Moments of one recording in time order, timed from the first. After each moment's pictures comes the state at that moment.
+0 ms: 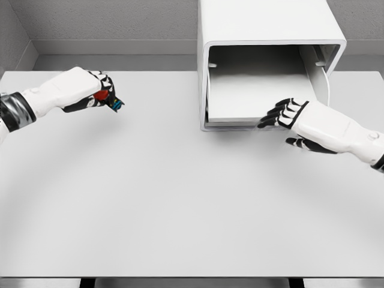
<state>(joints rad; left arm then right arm) -0.48 0.49 -0.10 -1.45 -0.65 -0.61 -0.61 -0.21 -0.87 0.25 -1.76 0.41 -0.61 0.21</state>
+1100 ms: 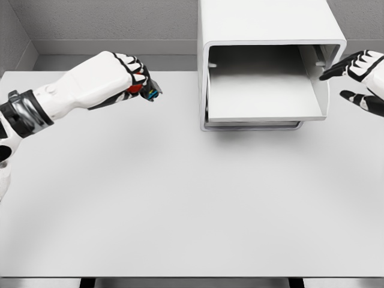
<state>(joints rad) -0.44 0.40 -0.09 -1.79 -0.61 -0.61 -0.61 -0.13 -0.87 -0.07 -1.74 0.31 -0.61 0.21</state>
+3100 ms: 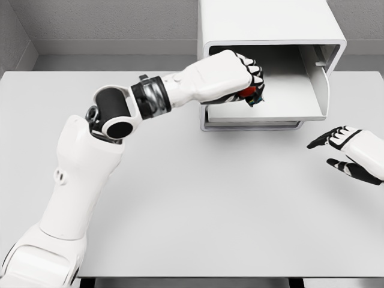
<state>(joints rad) -0.65 0.00 -0.34 -1.54 -0.81 -0.61 -0.61 0.21 -0.81 -0.11 -1.76 0.36 -0.61 0.21</state>
